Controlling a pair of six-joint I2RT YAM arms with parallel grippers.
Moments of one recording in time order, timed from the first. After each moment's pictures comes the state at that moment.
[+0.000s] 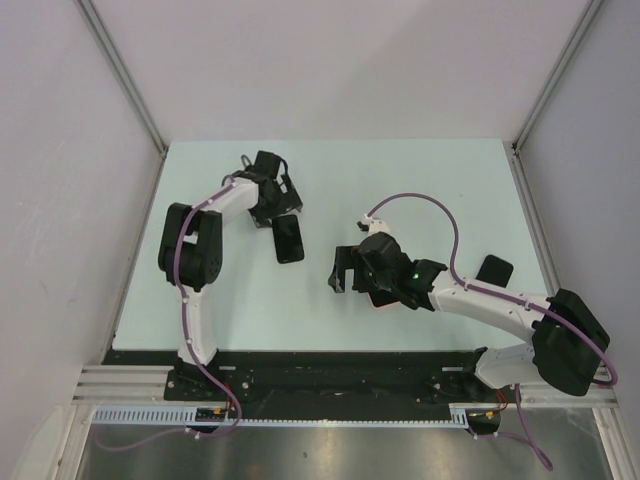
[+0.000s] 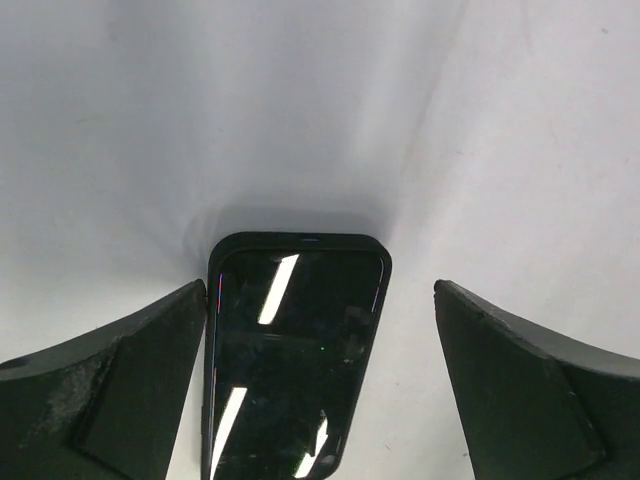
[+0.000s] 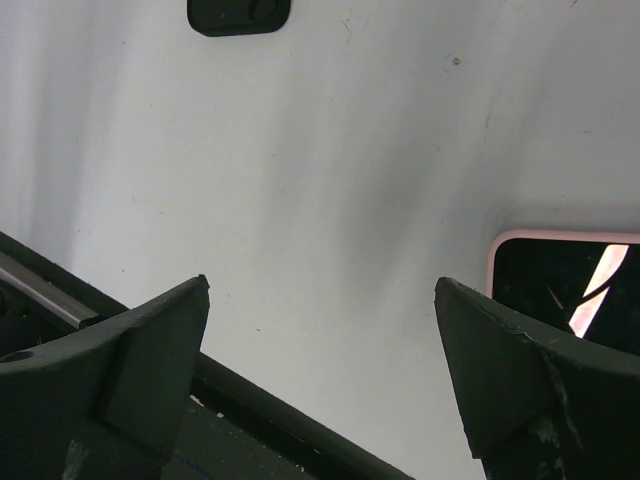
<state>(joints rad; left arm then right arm) -0.27 2.09 1.55 -0.54 -0.02 -0.73 0.90 1.33 0.83 -0.21 0.12 0.70</state>
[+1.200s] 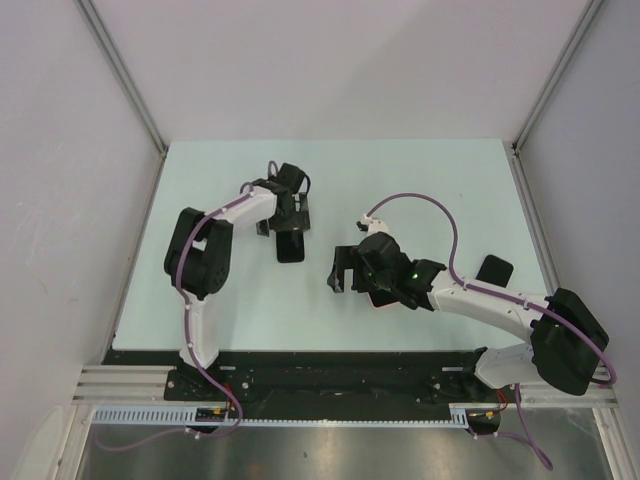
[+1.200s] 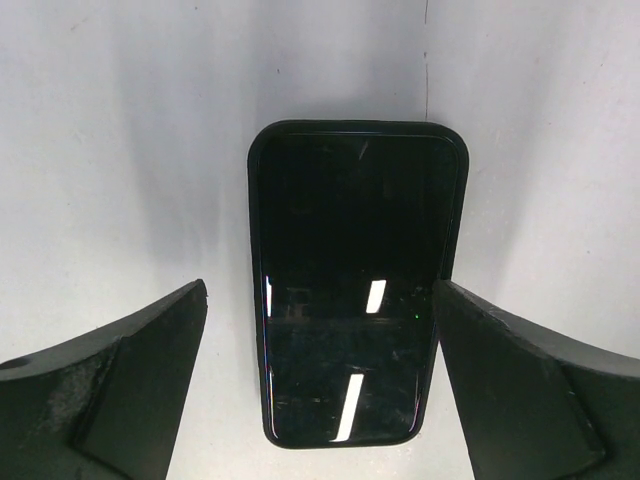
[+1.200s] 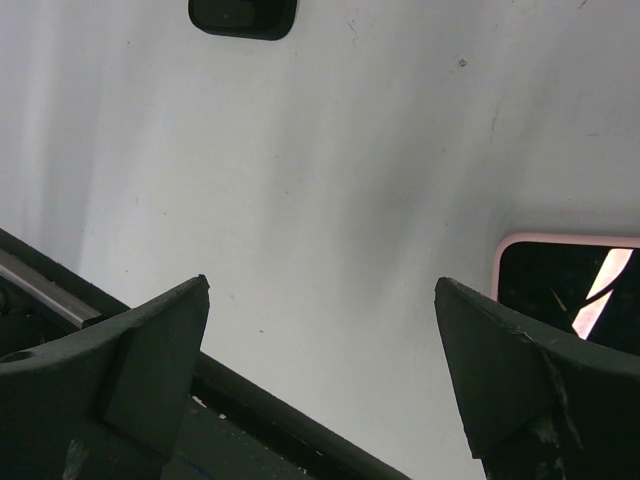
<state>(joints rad) -0.43 2.05 1.52 -0.65 -0.25 -0.51 0.90 1.34 0.83 -0.20 0.11 0.70</state>
